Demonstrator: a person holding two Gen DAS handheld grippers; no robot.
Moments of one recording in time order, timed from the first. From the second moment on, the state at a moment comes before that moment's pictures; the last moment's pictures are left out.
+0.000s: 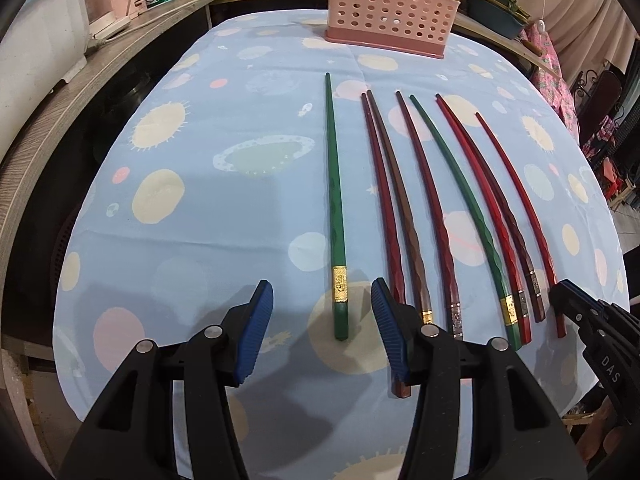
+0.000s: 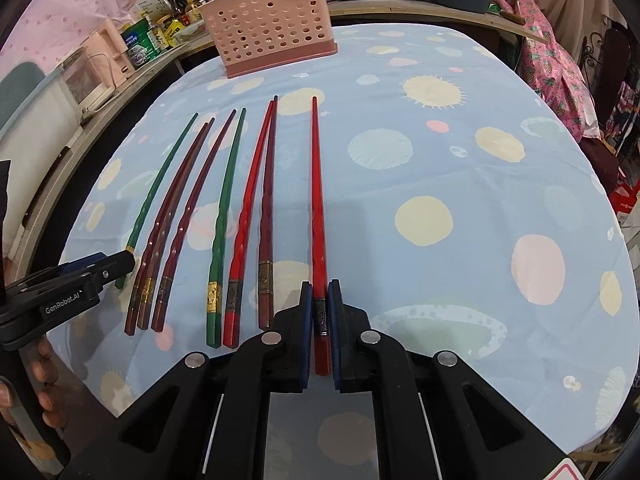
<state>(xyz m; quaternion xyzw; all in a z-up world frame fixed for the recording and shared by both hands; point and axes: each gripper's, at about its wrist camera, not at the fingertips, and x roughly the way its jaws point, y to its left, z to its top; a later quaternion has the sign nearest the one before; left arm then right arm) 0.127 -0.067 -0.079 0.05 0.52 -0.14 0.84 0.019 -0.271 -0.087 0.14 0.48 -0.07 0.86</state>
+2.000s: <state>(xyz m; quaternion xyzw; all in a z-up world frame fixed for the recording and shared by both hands) 0.203 -0.061 0.109 -0.01 0.37 -0.15 0.92 0.072 -0.343 0.096 0.16 0.28 -0.06 0.95</state>
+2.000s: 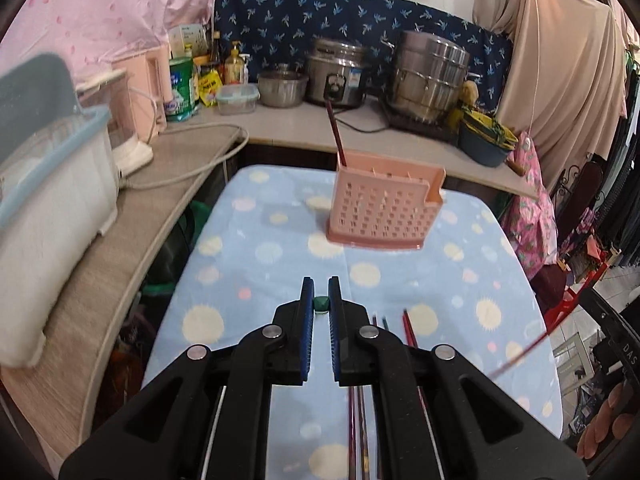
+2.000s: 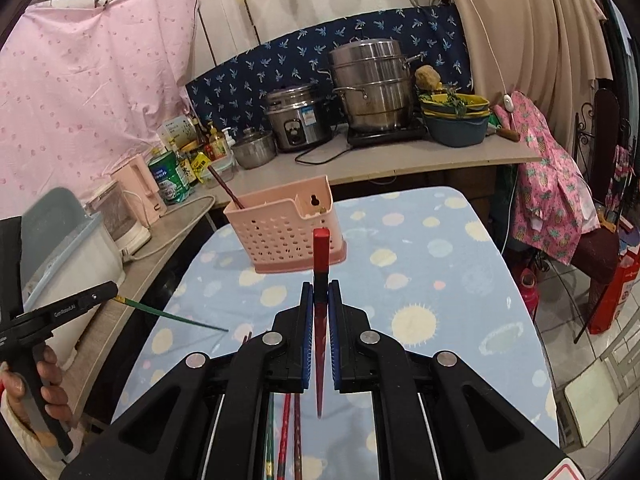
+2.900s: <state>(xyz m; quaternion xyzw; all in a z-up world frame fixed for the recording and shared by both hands) 0.362 -0.124 0.262 -0.08 0.21 -0.17 0.96 0.263 -0.374 0.217 0.20 0.14 -0.02 0.97</state>
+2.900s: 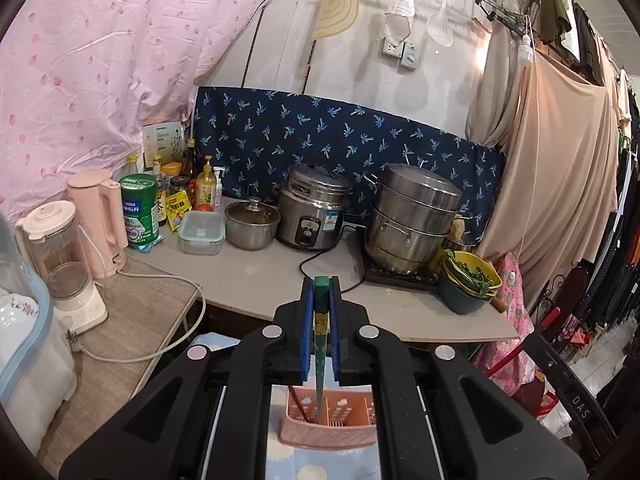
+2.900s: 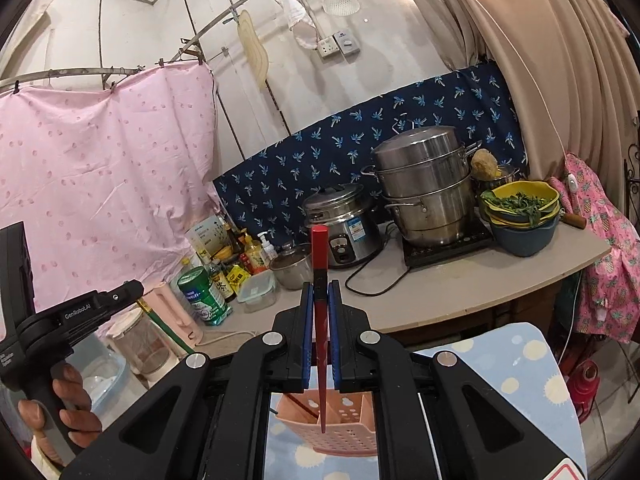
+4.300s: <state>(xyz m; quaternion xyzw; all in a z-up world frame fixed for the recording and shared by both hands) 0.330 -0.125 0.140 -0.01 0.31 -0.12 0.94 0.220 -0.354 0.102 0.18 0.25 -0.04 0.95</state>
